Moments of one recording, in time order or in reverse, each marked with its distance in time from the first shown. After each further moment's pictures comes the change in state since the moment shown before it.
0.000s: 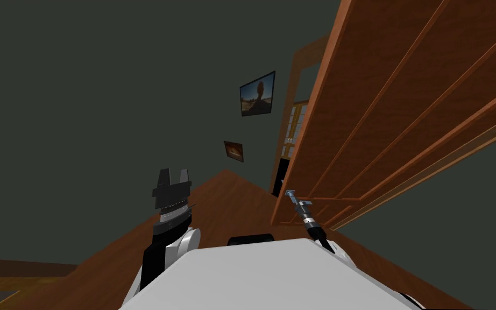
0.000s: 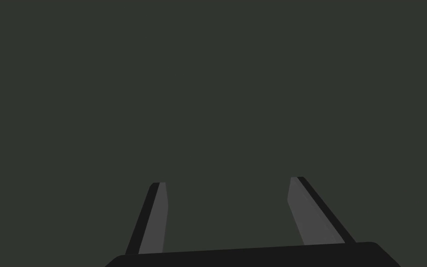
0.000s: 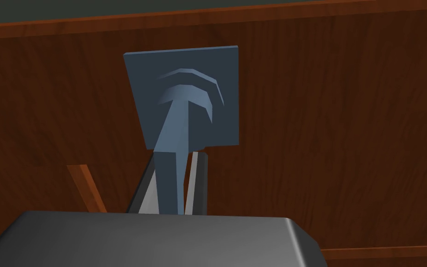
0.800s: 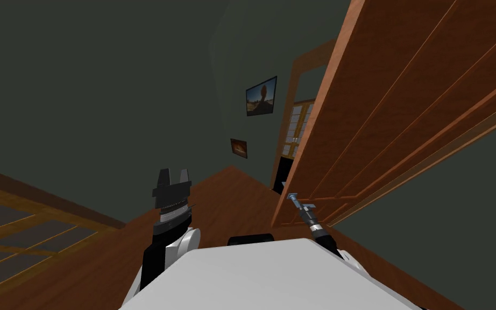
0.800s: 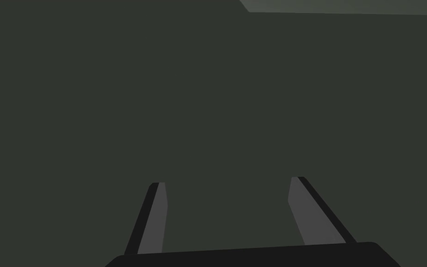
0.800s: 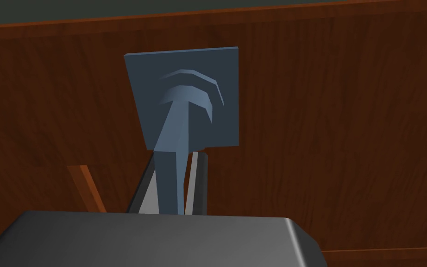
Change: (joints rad) arm 0.055 -0.049 0.013 0.024 0.056 -0.119 -0.070
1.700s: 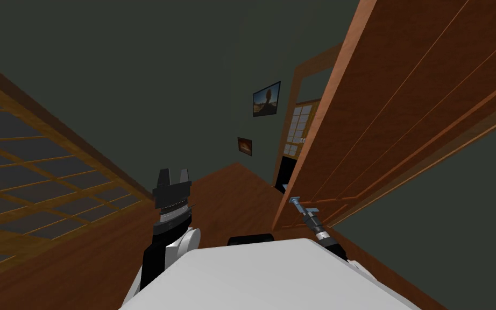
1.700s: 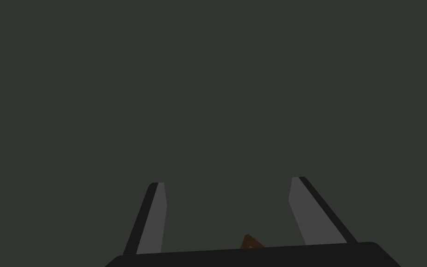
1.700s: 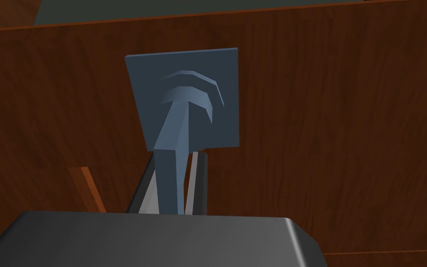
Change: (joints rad) arm 0.034 -0.030 -0.001 0.050 0.036 -0.103 -0.035
